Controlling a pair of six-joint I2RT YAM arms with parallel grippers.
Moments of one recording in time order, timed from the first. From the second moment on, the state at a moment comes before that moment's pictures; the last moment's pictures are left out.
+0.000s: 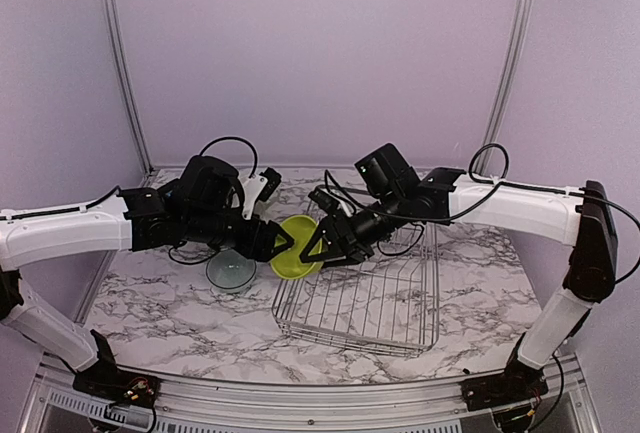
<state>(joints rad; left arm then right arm) -0.89 1.40 1.06 -0.29 0.07 -0.28 0.84 1.66 1.33 -0.48 -0.77 0.59</state>
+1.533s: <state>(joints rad) -0.65 1.14 0.84 -0.38 0.18 -0.45 0.73 1.63 1.35 -0.53 -0.65 0.52</state>
